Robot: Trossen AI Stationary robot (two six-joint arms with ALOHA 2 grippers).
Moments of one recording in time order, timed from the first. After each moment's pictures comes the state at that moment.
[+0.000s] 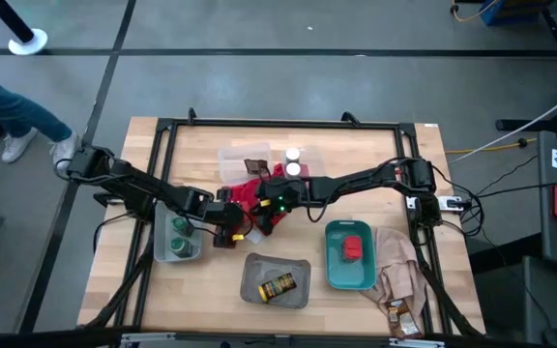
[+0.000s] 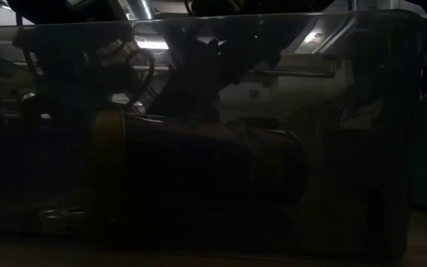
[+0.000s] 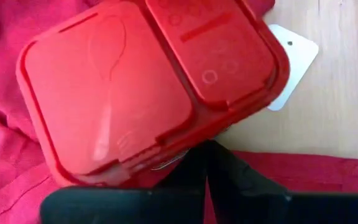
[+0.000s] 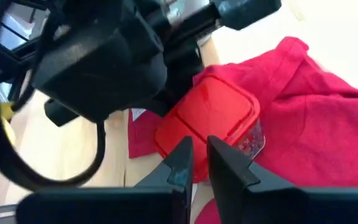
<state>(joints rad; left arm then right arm) -0.17 1.44 0.63 -0.27 -0.22 -0.11 0.01 2.03 1.38 0.06 -0.10 0.40</state>
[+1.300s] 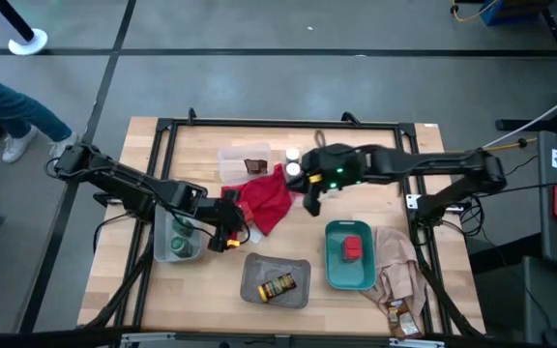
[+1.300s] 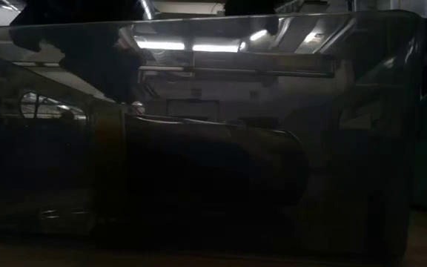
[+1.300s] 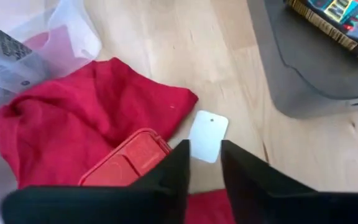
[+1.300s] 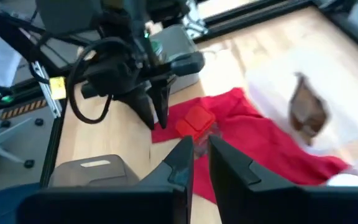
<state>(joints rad) -0.23 1.31 0.80 -0.42 -0.14 0.09 0.01 1.49 1.38 -0.44 -0.03 0.30</state>
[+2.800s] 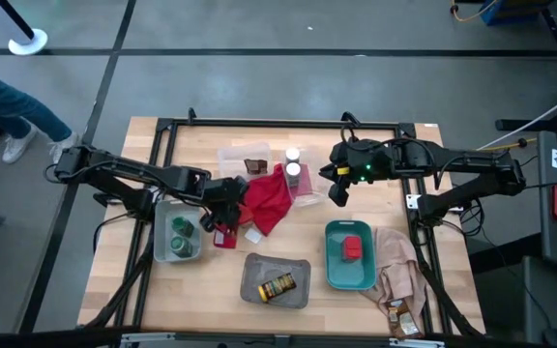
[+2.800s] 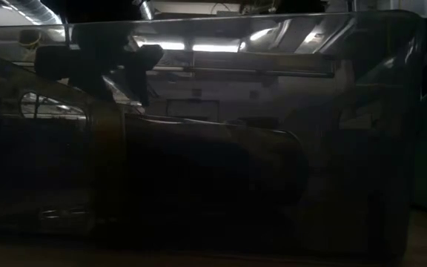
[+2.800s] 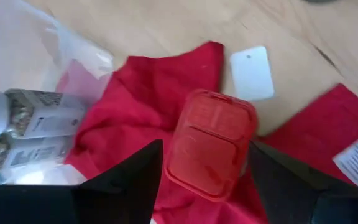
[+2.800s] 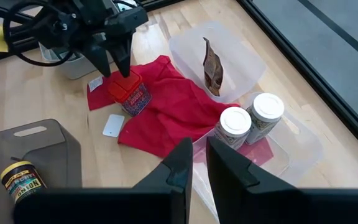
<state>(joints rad) -0.06 1.31 0.87 -0.57 -0.08 0.78 0.01 1.29 1.38 -0.80 0.20 0.31</state>
